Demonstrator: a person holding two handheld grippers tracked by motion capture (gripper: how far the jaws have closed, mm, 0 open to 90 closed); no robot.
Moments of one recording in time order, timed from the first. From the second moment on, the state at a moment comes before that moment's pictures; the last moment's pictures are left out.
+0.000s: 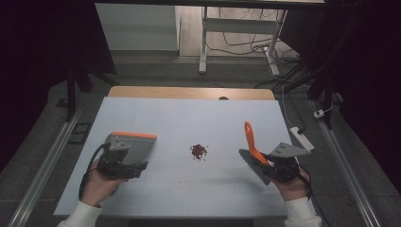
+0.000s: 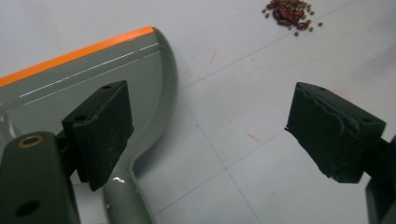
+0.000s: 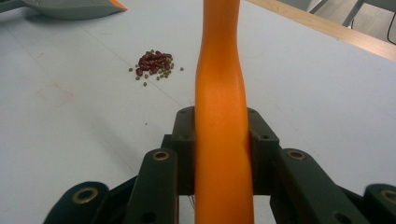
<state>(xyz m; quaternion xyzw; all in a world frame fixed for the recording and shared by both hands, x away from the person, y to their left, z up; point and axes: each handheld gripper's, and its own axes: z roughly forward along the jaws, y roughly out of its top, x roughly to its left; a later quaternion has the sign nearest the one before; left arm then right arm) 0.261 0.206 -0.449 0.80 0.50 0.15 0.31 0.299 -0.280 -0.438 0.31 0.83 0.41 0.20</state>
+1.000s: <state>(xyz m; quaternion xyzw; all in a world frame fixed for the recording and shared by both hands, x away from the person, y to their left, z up) 0.262 0.244 -0.485 0.75 0.62 0.13 0.20 0.305 -0.282 -0.441 0.31 0.83 0.42 0.19</state>
